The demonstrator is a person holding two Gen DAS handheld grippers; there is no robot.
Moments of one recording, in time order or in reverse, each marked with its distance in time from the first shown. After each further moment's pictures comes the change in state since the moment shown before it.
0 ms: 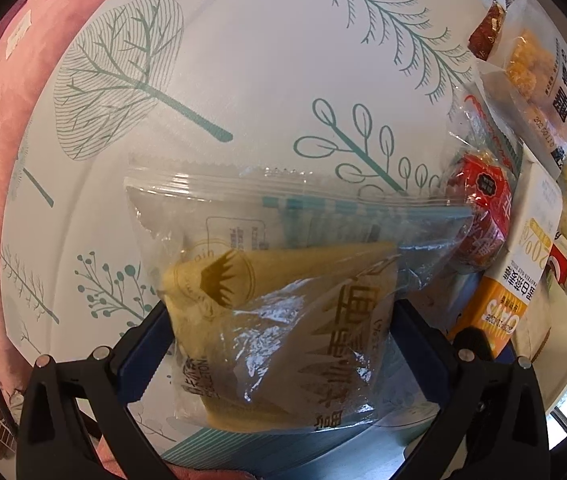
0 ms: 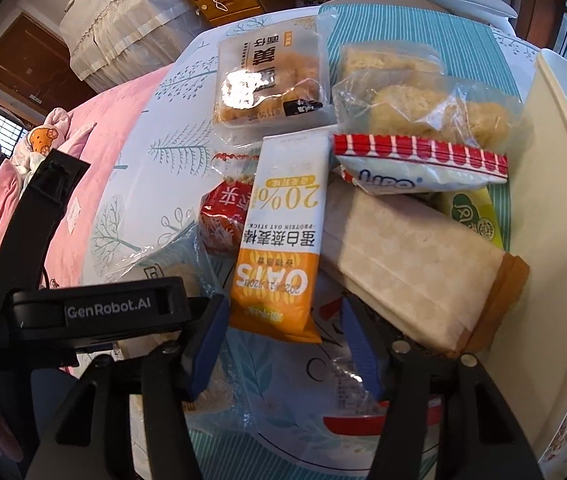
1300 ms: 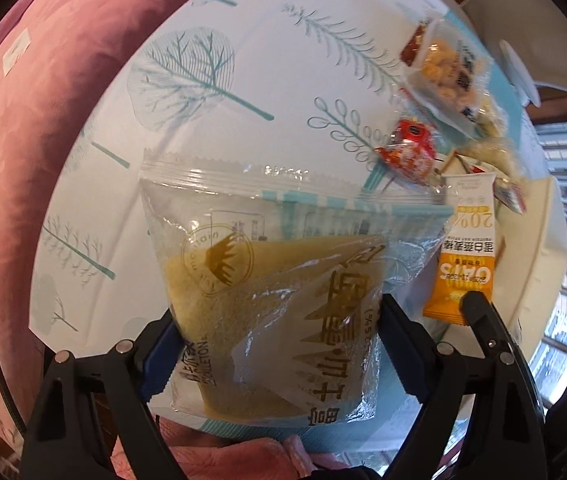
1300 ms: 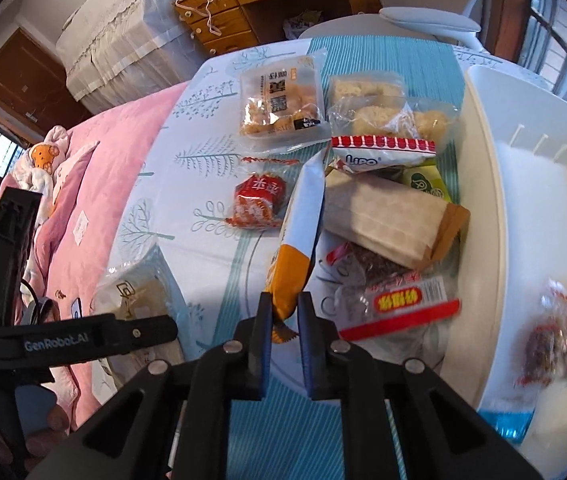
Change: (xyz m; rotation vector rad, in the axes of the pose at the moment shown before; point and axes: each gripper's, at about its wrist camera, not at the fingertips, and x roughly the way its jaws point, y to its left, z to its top) left arm -0.070 0.041 -0.025 0.142 -0.084 -0.136; right arm -0.069 0.029 -0.046 0.059 -0.095 -0.042
